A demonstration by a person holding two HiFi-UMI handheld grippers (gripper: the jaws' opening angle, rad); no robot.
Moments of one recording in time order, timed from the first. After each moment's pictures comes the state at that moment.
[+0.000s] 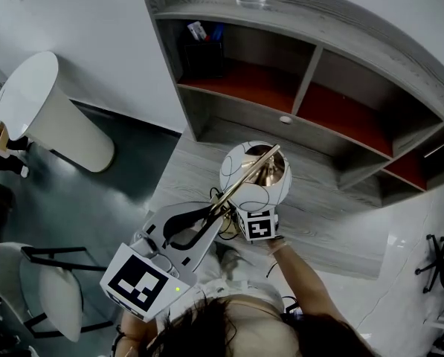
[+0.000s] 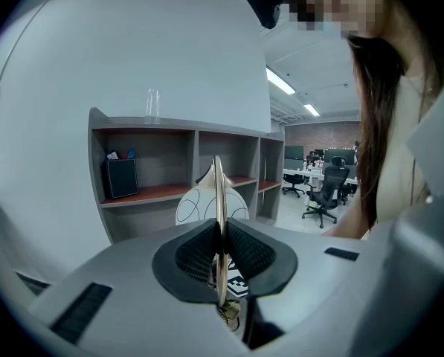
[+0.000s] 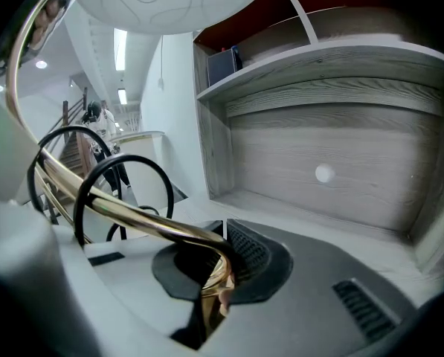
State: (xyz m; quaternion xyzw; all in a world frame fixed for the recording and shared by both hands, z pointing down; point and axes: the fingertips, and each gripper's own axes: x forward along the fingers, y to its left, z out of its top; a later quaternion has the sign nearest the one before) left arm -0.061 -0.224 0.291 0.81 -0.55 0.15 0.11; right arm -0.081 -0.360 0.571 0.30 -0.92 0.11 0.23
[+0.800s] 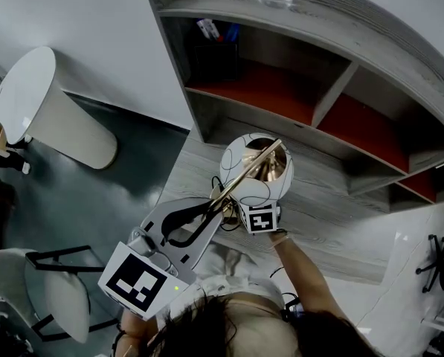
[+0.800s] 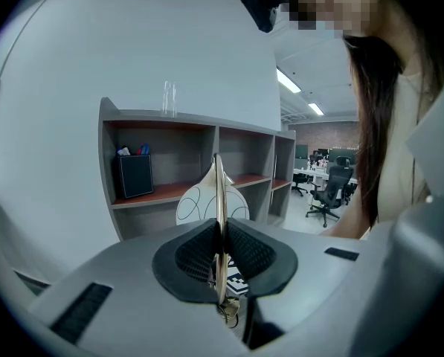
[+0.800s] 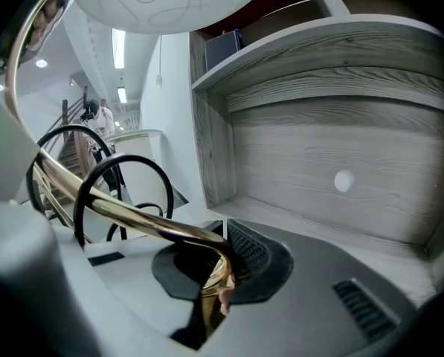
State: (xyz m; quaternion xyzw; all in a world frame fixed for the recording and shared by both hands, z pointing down) left arm -0.109 -0.251 0.294 0.81 -0.55 0.16 0.12; right arm -0.130 -0.392 0.570 0.29 -0.92 0.10 0.23
